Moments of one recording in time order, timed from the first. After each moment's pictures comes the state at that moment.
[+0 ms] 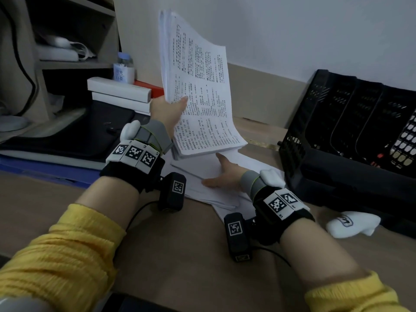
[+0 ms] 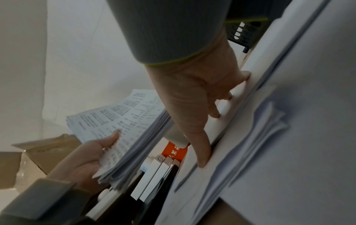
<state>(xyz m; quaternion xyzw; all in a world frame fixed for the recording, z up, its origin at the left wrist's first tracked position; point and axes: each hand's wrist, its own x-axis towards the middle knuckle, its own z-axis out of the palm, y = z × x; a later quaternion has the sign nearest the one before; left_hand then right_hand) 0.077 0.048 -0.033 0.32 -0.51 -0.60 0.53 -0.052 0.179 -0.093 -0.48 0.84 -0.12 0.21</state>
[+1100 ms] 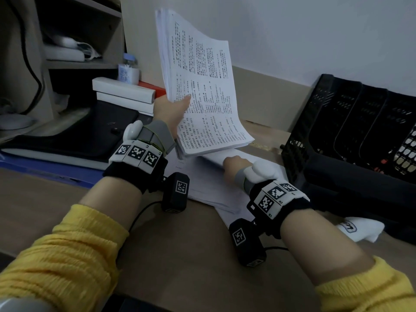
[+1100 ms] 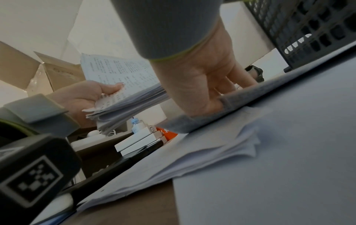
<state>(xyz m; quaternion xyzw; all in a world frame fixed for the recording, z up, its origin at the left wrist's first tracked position) 0.077 0.044 -0.029 0.29 -0.48 -0.62 0.55 -0.043 0.171 -0.073 -0.52 0.85 0.05 -0.01</state>
